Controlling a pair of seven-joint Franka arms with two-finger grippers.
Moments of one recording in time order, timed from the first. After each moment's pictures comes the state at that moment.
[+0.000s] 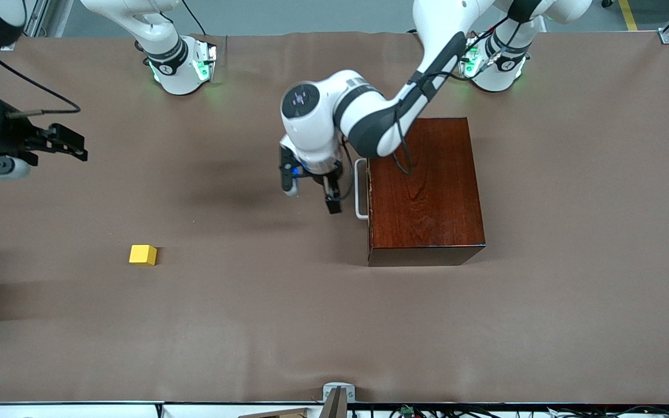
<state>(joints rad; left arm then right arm) -0.77 0.71 -0.17 -1.26 0.25 1.96 0.35 0.04 0.00 -0.01 -1.60 0.00 1.51 -0.07</state>
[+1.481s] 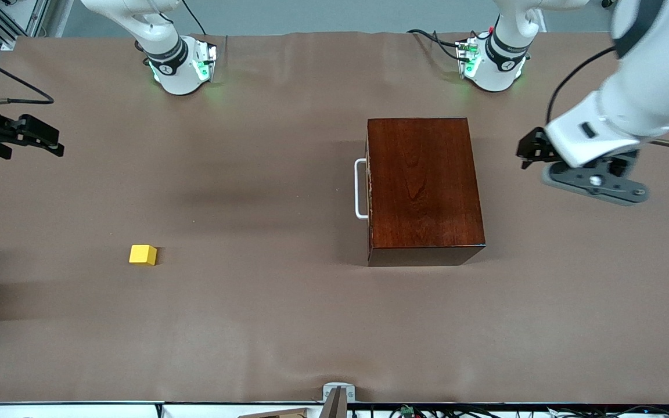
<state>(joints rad) -0.12 0.23 -0.16 -1.26 0.04 1.41 0.05 0.01 0.02 -0.02 -1.52 0.00 1.47 -0.05</state>
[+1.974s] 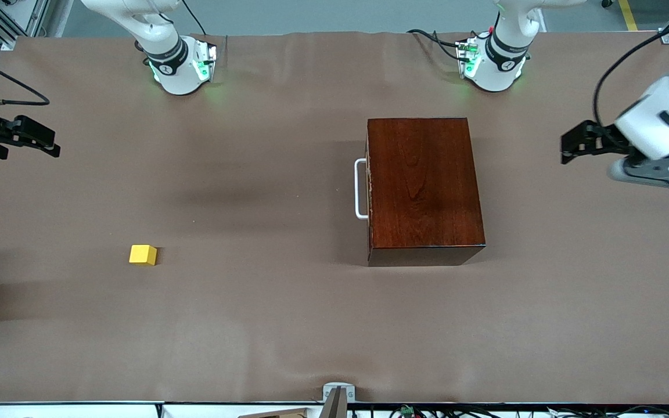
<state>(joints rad) -0.01 0.17 -0.16 -1.28 0.03 1.39 -0.03 0.01 0.02 -0.02 -1.52 0.00 1.47 -0.05</state>
